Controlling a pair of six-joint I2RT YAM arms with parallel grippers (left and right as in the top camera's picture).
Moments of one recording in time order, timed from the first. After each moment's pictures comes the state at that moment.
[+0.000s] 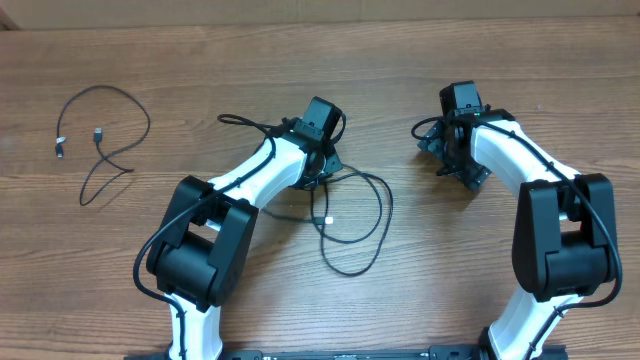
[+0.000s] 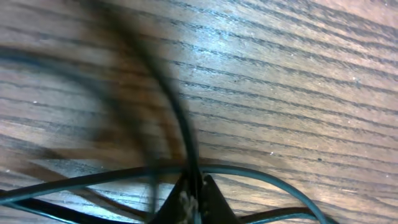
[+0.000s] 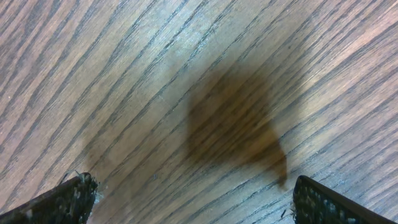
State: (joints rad) left arm -0.50 2.04 1.35 -0.55 0.01 -0.86; right arm 0.12 1.95 1.27 -0.68 0.17 0.88
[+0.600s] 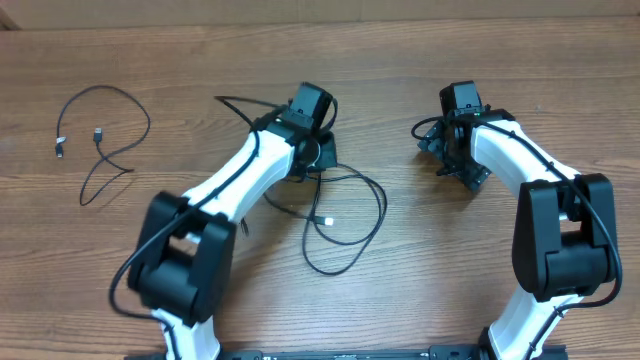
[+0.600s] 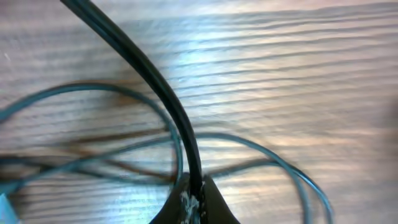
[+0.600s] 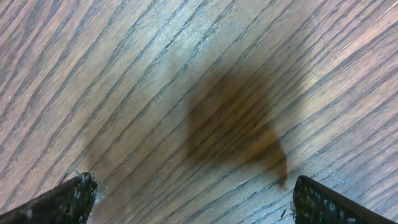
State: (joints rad) left arm -0.47 1.93 1.39 -0.64 0.08 -0.53; right arm 0.12 1.95 1.27 -0.68 0.17 0.88
